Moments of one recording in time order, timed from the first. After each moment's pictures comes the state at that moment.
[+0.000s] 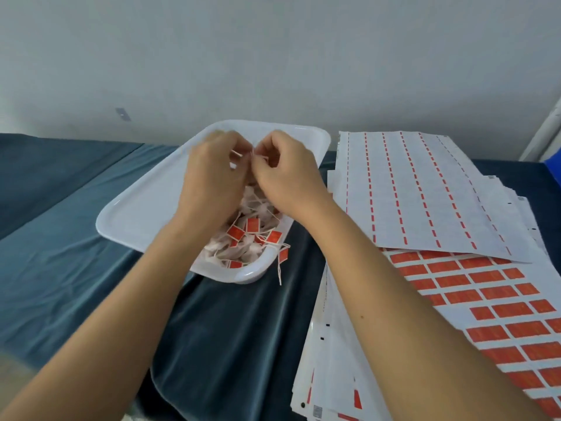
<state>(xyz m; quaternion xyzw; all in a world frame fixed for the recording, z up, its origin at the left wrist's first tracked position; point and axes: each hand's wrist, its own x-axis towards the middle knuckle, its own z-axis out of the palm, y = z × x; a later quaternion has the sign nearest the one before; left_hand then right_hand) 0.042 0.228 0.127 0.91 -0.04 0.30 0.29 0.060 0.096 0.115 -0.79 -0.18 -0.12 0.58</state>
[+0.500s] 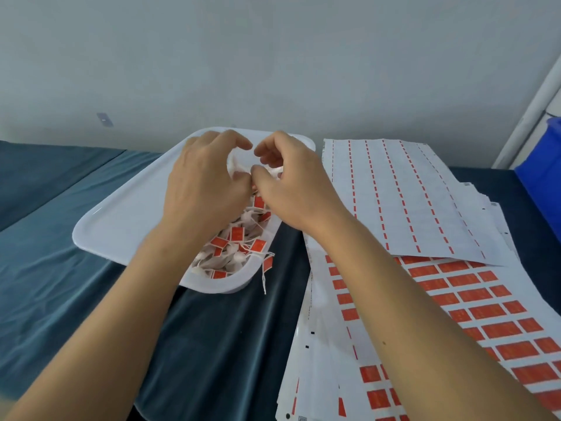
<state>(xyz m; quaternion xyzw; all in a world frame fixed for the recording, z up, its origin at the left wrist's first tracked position) 0.029 0.211 0.139 0.93 -0.04 0.27 0.23 0.051 0.066 0.122 -0.82 -0.20 -0.15 0.51</state>
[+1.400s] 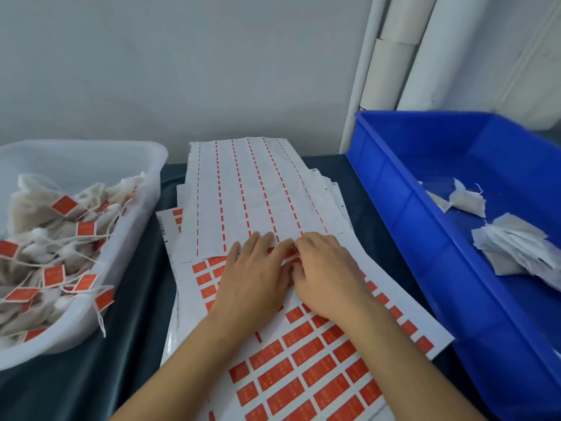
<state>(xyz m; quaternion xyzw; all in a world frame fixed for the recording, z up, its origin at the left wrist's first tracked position) -0.003 0.005 -0.018 0.95 -0.29 0.05 0.11 -0.057 -0.135 0.026 -0.99 0.06 -0.04 0.14</state>
